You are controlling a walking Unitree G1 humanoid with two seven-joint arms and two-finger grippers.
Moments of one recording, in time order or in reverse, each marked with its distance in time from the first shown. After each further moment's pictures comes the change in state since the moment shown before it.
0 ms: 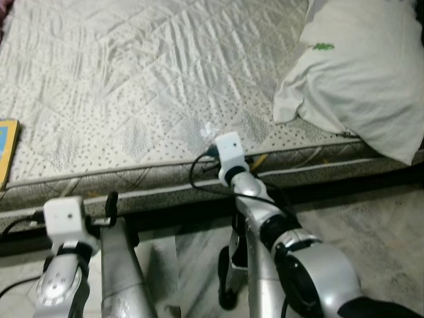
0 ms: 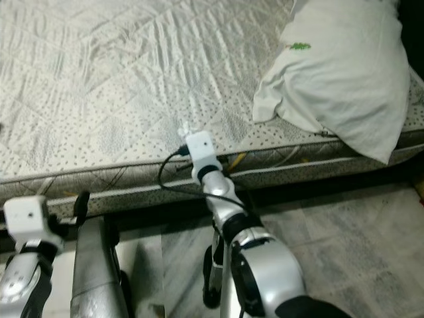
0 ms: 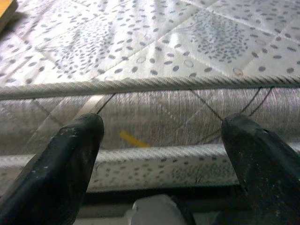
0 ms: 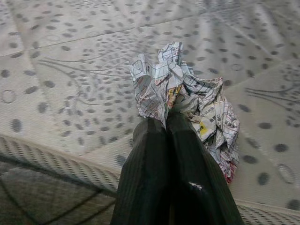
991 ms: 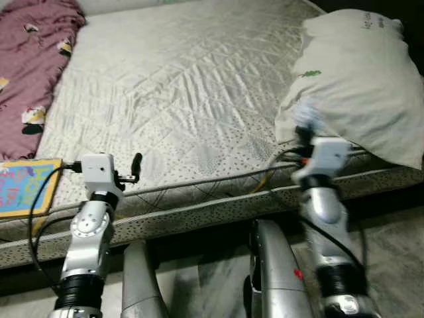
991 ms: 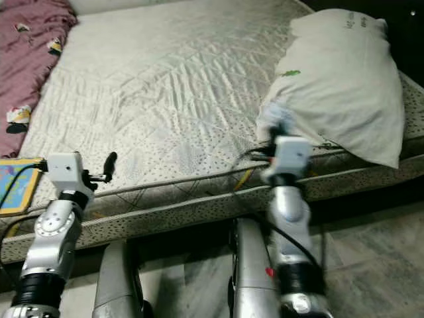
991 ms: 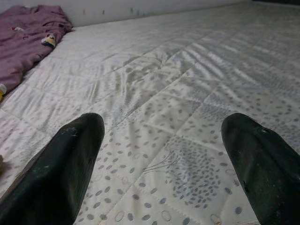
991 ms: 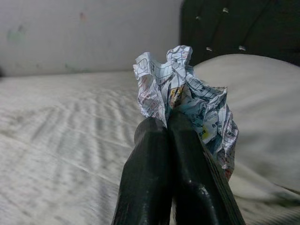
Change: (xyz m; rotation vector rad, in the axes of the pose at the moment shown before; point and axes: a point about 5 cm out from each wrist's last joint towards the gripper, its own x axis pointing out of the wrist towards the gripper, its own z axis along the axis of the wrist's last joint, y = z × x) left arm 0.084 -0.032 0.013 0.003 -0.128 -0.148; right arm -0.097 -0.107 0.008 0.057 -0.321 -0.436
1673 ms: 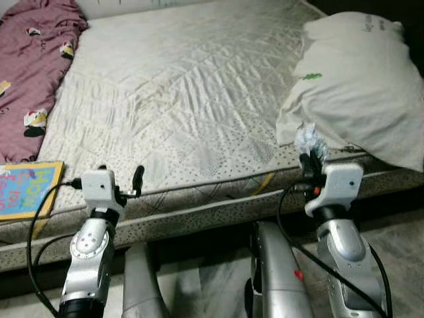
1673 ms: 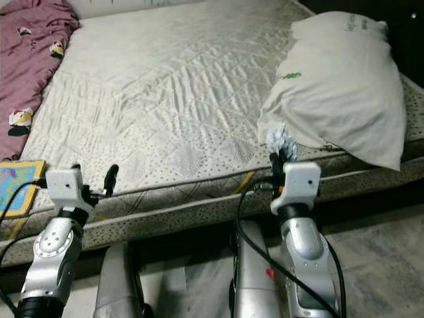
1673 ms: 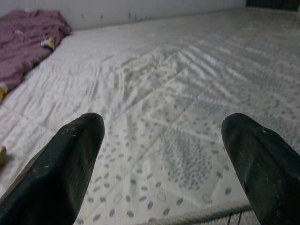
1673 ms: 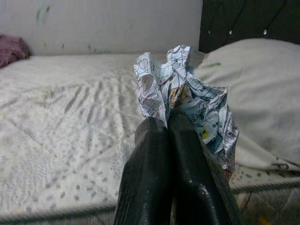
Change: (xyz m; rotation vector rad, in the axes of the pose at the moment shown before) left arm -0.027 -0.002 -0.009 0.005 -0.016 -0.006; right arm -0.048 0.003 0.016 0.036 0.088 0.100
